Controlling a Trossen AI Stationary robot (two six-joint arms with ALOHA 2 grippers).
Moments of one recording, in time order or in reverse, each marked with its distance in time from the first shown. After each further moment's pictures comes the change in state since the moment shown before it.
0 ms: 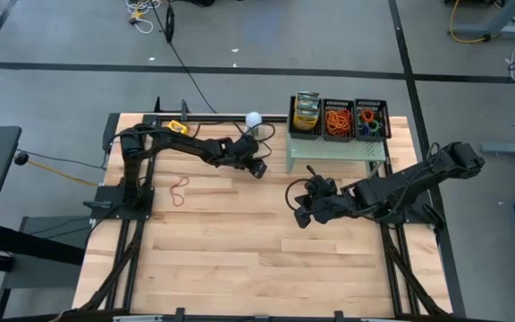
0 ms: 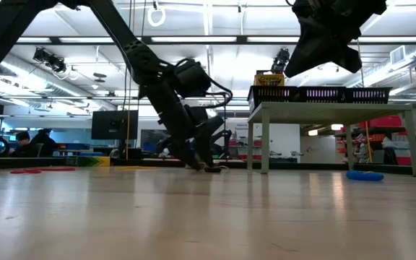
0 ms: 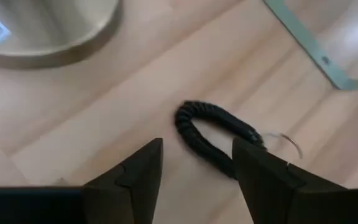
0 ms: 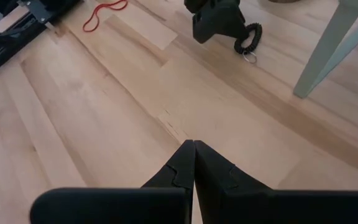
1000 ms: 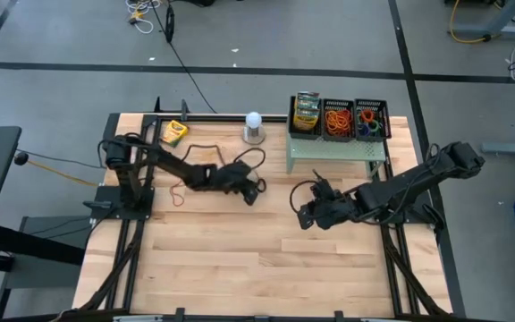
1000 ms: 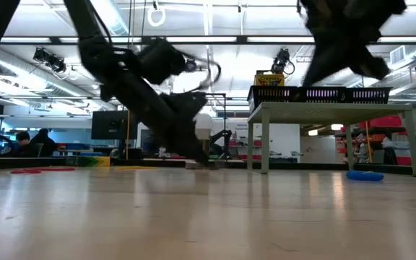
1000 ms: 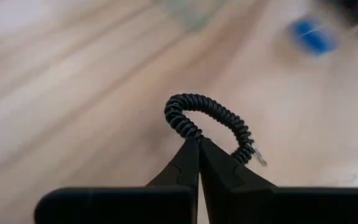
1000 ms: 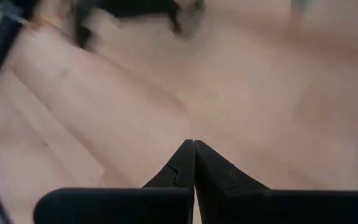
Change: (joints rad) left arm -0.221 -0.121 -0.322 0.435 -0.029 -0.050; right arm 0.031 -0.002 -0.037 -0.058 -0.068 0.308
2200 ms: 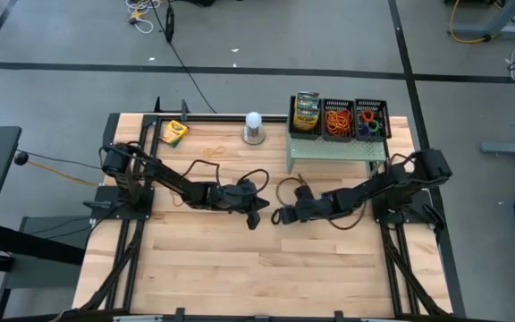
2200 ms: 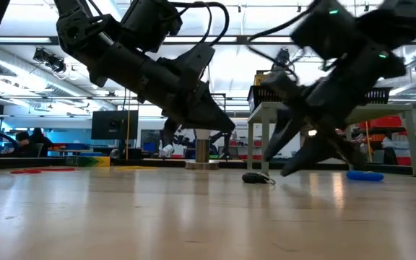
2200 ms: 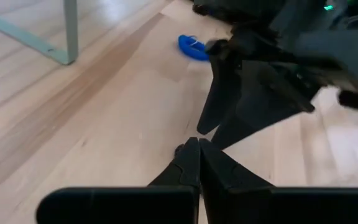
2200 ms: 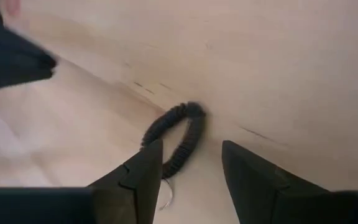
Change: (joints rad) left arm -0.234 0.008 0.032 0.189 -0.087 0.107; right arm -0.158 0.323 -0.243 0.695 -0.212 0.099
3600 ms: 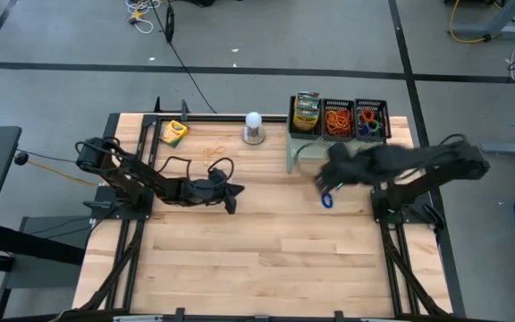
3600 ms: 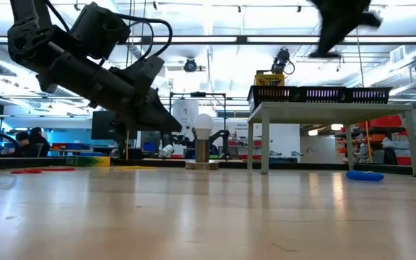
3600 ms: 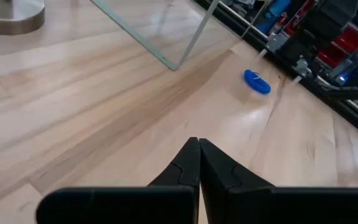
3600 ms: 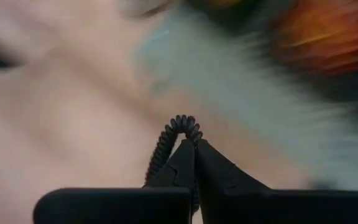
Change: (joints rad) left arm 0.025 -0.229 -0.358 0.165 -0.188 -0.183; right arm -0.071 -0.368 0.668 -1.418 0.250 -0.364
